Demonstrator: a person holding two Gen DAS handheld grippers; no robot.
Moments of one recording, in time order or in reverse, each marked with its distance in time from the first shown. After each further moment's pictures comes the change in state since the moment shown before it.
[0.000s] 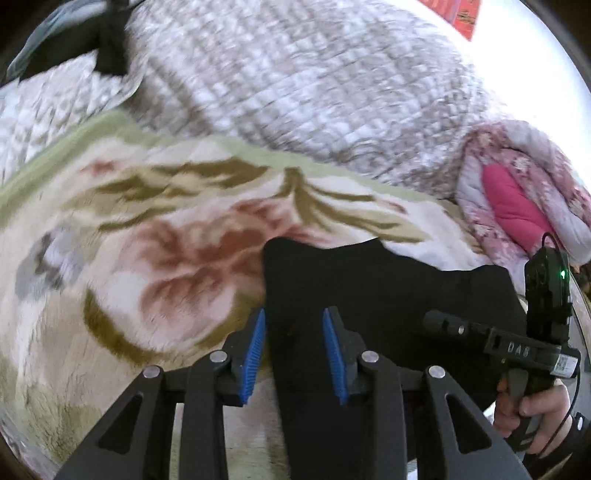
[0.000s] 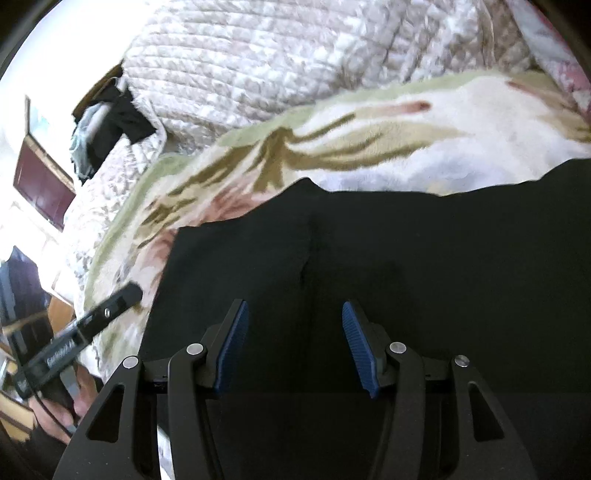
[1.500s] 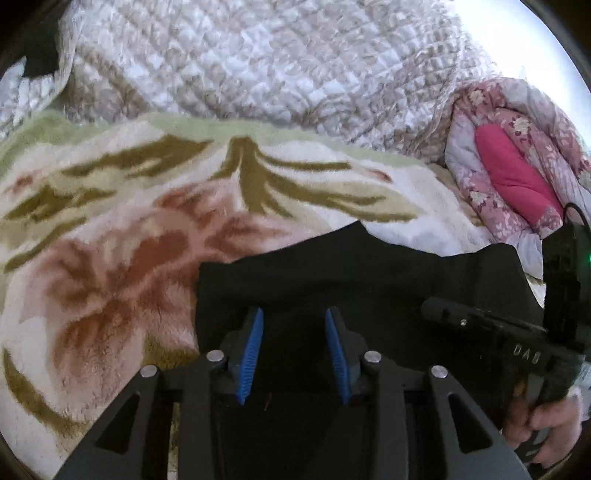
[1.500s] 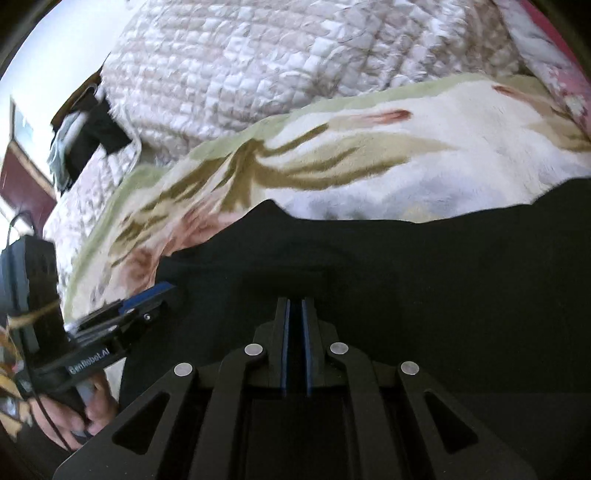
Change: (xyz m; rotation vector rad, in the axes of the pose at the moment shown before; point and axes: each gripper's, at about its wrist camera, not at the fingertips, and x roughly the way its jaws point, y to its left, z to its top) left arm 0.070 -0.040 0.020 0.113 0.104 -0.063; right arm -0.005 -0.017 0.017 -0.020 -0.039 -0.125
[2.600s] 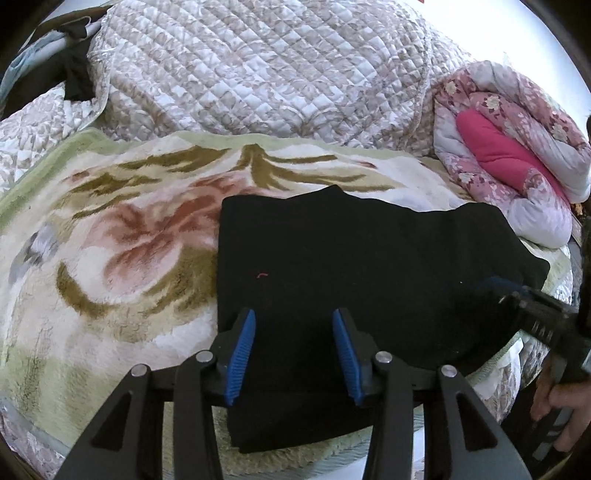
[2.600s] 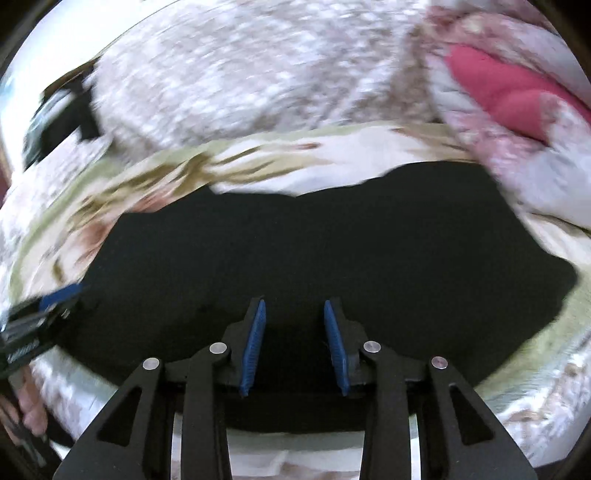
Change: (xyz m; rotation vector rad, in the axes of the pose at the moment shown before) left arm -0.059 -0.024 -0.076 0.045 -0.096 0.102; right arm -0.081 -0.021 -0.076 -0.036 -0.194 -0.335
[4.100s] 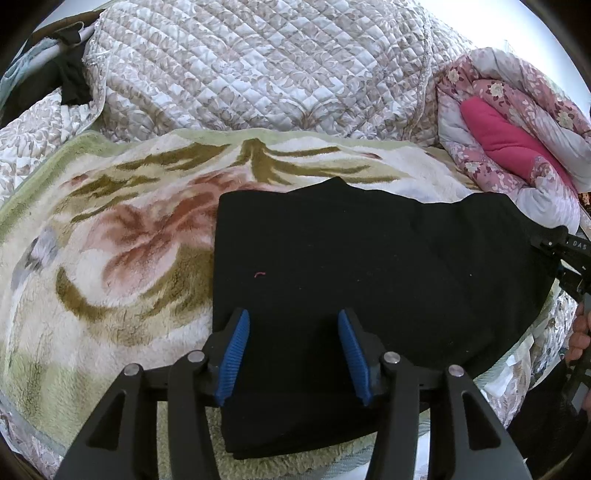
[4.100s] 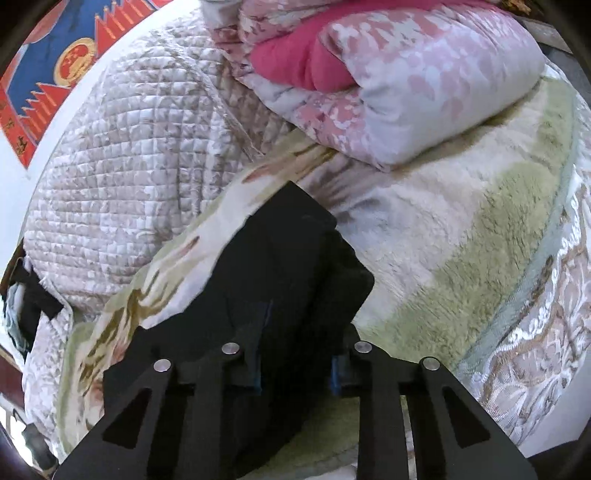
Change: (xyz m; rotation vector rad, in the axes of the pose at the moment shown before) left arm 0.008 -0.004 0.001 0.031 0.021 0.027; right arm -0.030 -0.116 0.018 0.525 -0.110 0.017
